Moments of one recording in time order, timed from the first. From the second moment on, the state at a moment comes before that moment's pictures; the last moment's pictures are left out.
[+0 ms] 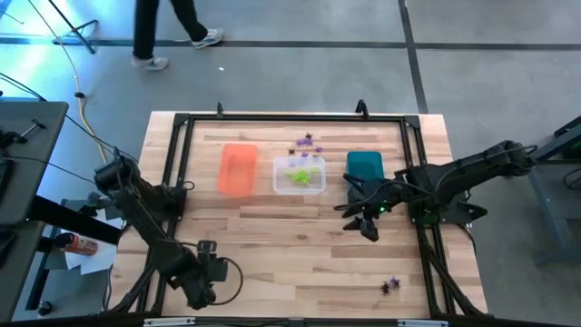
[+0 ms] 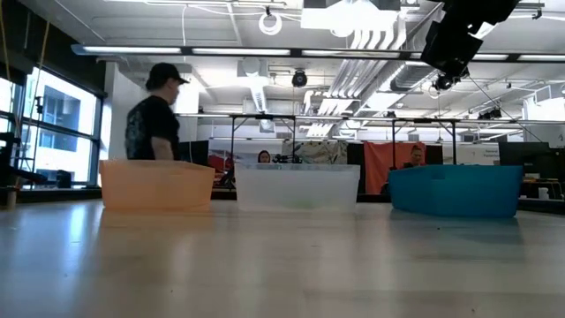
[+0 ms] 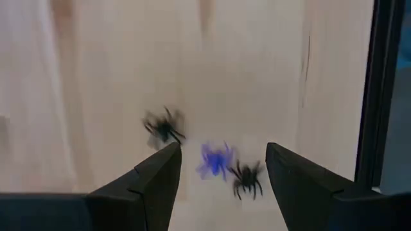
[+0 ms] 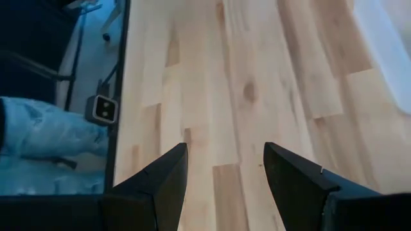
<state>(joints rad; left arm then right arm) -0.93 1.64 1.05 -0.81 -0.12 -0.89 0.25 1.11 0.85 -0.49 -0.11 0.50</state>
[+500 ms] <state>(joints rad) -0.97 1.62 0.79 -0.48 -0.11 -0.93 0.27 1.11 0.85 -0.49 0.07 0.58</state>
